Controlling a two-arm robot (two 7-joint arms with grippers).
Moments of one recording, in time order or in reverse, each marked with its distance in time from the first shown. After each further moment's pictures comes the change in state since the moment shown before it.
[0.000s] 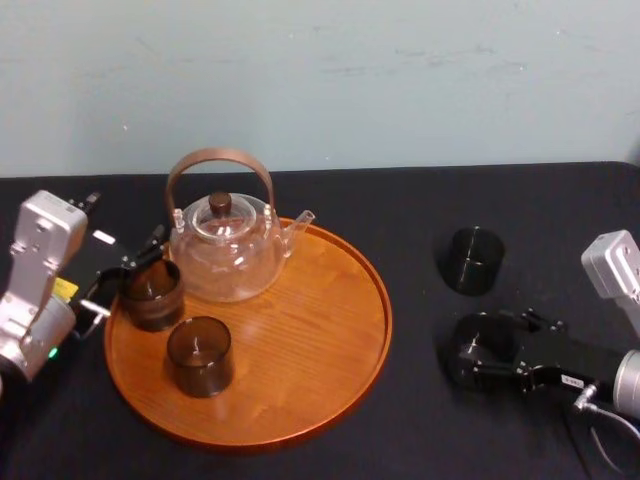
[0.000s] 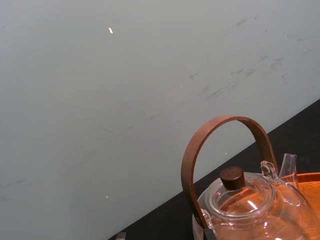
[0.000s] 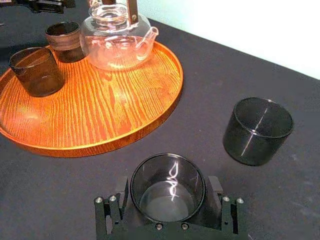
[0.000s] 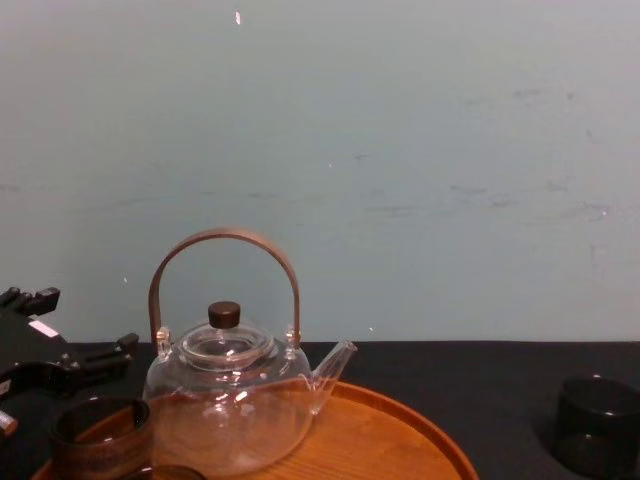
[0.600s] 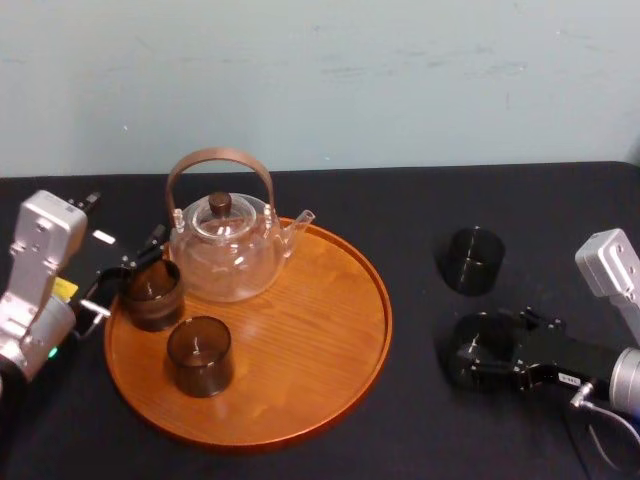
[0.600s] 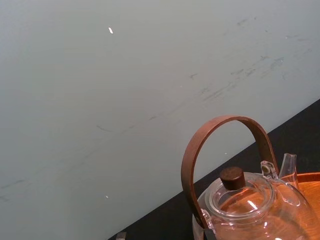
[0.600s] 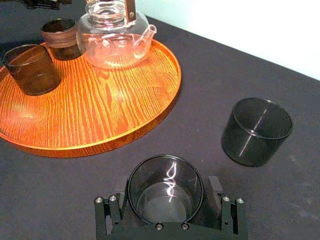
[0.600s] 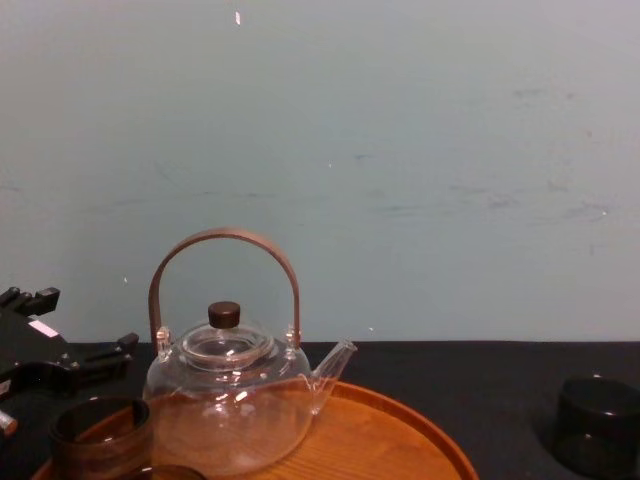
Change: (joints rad) left arm 0.000 0.000 0.000 0.000 0.000 0.000 0.000; right arm 0.014 -0.004 -0.012 0.004 -0.012 0.009 -0.013
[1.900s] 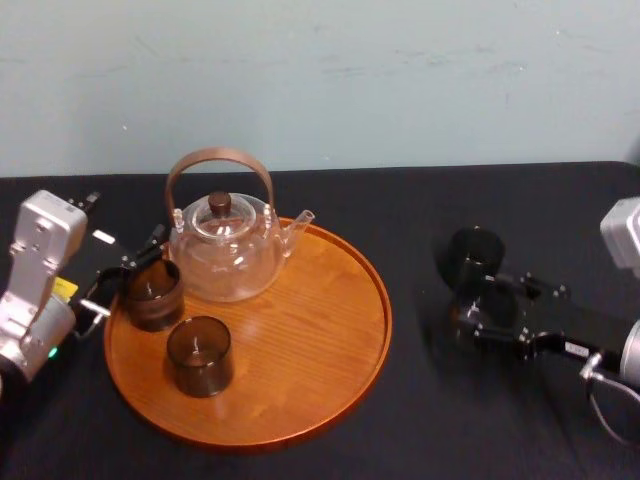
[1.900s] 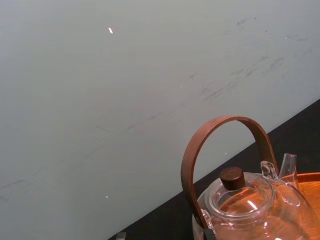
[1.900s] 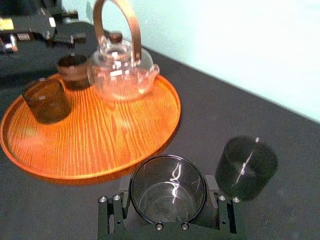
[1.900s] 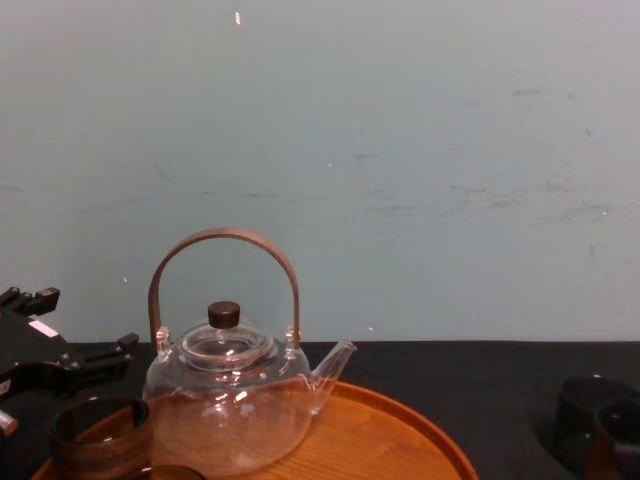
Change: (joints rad) left arm 0.000 0.000 0.000 0.000 0.000 0.000 0.000; right arm 0.012 0.015 0.034 -0.033 0.042 -0.053 0.033
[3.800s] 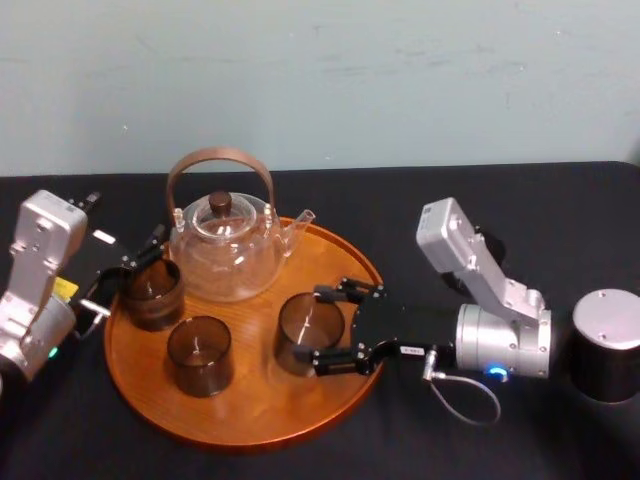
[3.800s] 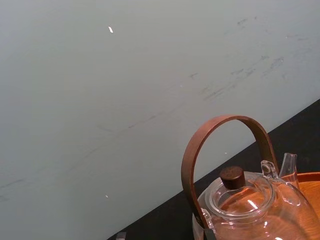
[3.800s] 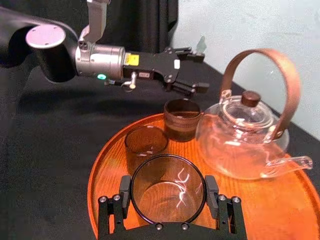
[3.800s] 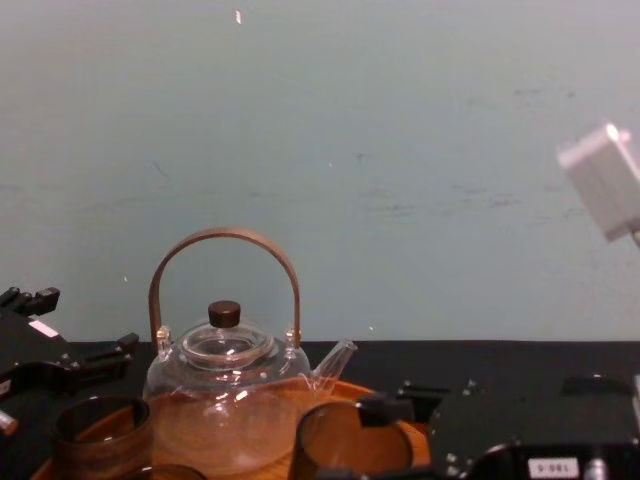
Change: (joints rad) left arm 0.000 0.000 0.000 0.000 0.000 0.000 0.000; right arm 0.354 -0.210 -0.367 0.206 -0.086 -0.122 0.216
